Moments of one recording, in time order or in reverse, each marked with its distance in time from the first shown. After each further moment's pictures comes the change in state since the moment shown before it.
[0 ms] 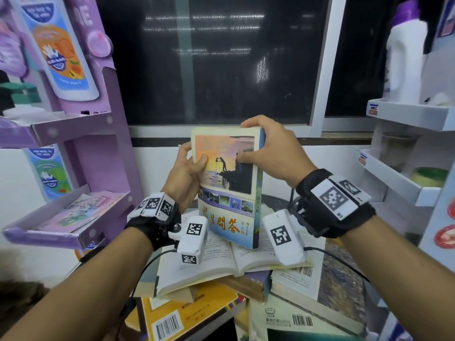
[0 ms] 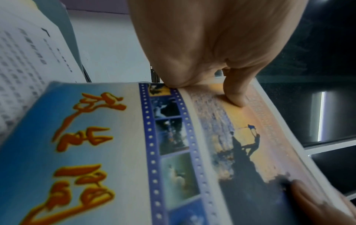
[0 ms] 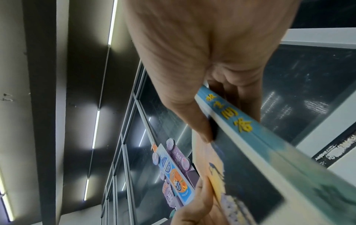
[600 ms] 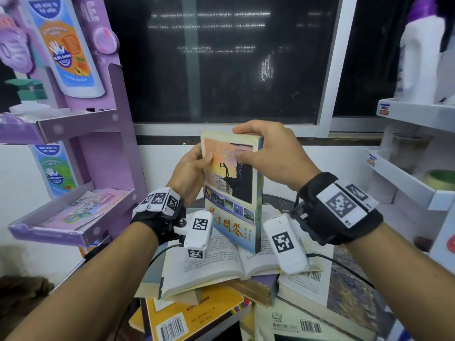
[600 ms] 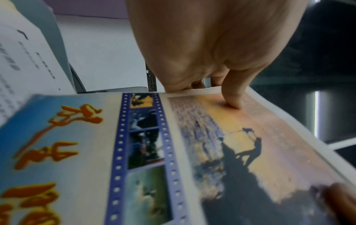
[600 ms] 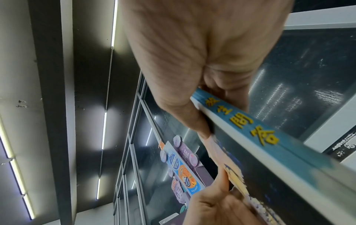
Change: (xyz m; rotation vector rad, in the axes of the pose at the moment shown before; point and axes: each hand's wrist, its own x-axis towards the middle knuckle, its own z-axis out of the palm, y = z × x) left_hand 0.011 0.001 -0.008 0.133 -0.032 -0.024; right_hand -0.001 -0.010 0.011 -0.002 -0.050 -0.065
